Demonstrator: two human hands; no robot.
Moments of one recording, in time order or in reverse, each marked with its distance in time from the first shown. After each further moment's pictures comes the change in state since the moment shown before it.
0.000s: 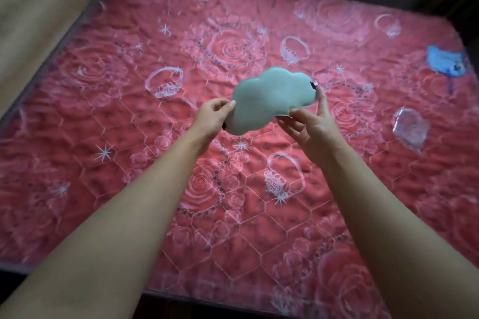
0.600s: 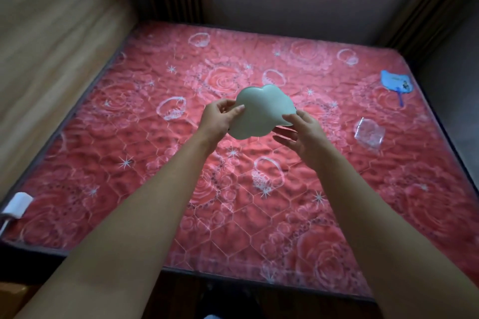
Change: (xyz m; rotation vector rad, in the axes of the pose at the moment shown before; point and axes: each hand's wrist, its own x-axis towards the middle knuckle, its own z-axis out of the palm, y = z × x) left_hand -0.153 0.116 0.026 -0.074 0.019 0.208; right_hand -0.156 -0.085 -0.011 -0.168 -0.059 -0.020
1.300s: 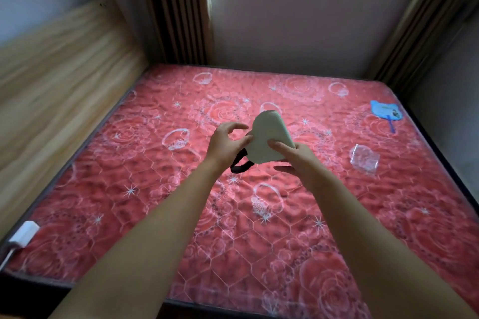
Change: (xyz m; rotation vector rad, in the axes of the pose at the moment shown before) left_hand -0.032 0.027 0.018 0.254 0.024 0.157; right_hand -0.034 -0.010 -0.006 -0.334 -0.024 -0.054
